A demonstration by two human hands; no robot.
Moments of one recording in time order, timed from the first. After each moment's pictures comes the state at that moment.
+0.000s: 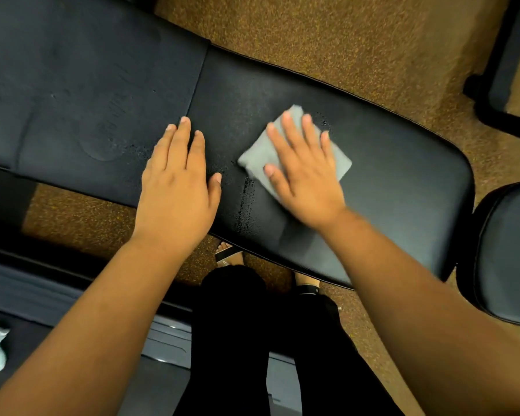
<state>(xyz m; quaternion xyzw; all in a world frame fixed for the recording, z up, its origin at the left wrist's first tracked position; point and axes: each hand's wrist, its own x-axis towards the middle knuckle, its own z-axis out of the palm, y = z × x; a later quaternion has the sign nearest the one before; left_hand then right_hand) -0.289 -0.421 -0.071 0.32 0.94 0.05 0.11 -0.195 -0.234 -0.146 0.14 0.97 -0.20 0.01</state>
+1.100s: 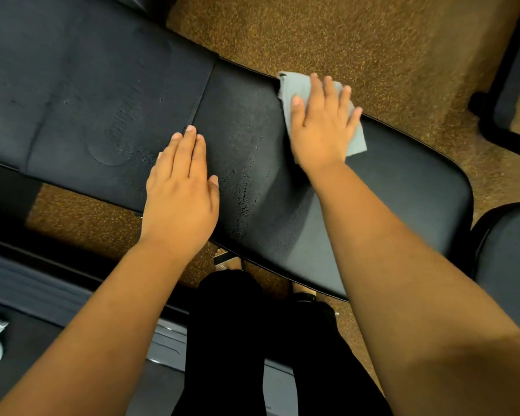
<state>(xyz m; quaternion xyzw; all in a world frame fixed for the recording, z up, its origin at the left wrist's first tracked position) -0.289 -0.416 -0.081 0.31 0.95 0.05 0.07 -0.275 -0.190 -0.140 0.39 0.90 -0.21 0.01</state>
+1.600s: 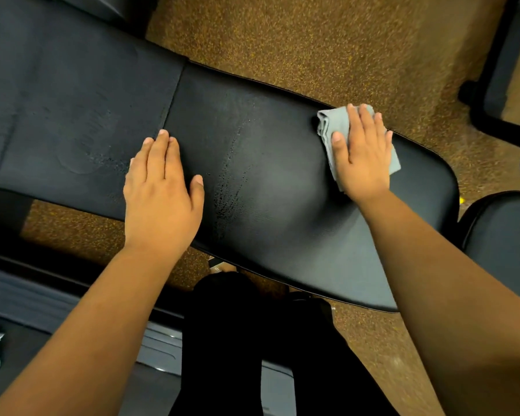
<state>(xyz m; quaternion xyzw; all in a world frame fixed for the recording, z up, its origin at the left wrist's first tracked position) -0.283 -0.403 -0.083 0.27 0.96 0.05 0.05 -0.171 -0.117 -0.164 0.35 0.91 -0.23 0.00</state>
